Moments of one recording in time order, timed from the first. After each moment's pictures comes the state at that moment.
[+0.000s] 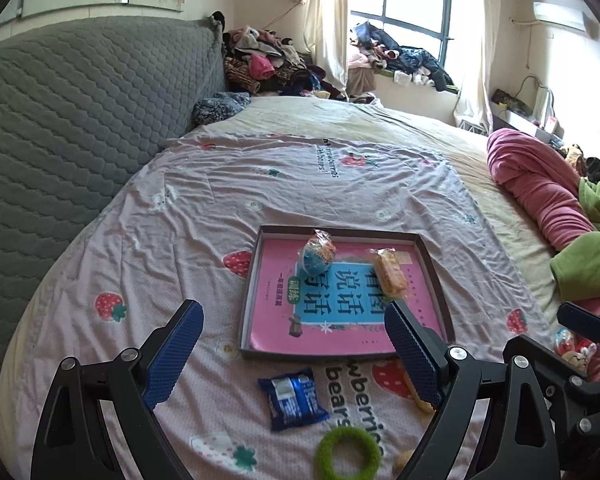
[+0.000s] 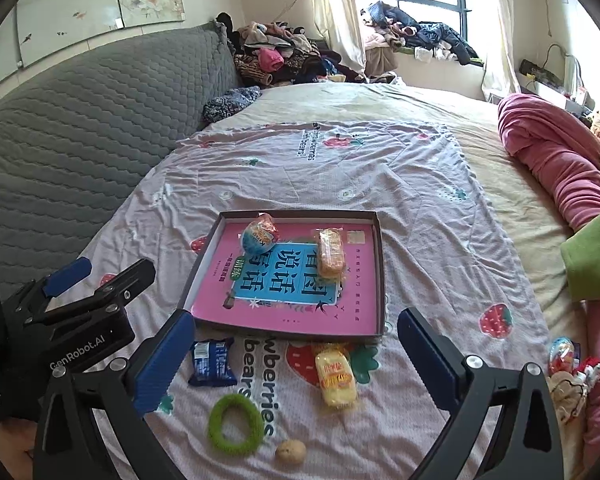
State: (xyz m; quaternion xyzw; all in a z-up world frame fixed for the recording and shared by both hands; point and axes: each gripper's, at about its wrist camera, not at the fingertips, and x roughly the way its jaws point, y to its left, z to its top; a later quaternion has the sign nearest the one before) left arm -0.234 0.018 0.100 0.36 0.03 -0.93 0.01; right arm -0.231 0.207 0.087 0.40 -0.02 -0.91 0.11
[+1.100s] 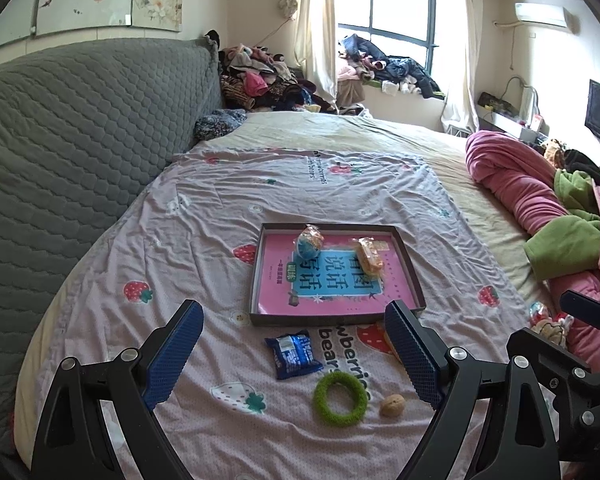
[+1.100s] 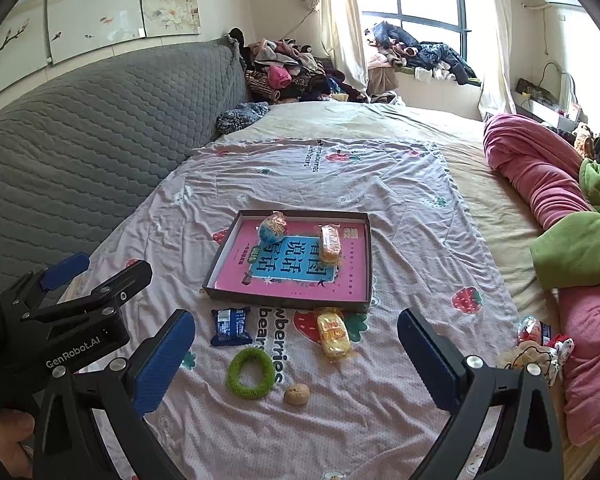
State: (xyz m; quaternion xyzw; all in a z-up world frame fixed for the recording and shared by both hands) left arm -0.134 0.020 0.141 0.34 0.01 -0.94 0.00; right arm -0.133 0.213 0.131 0.38 -0.01 -0.92 0.11
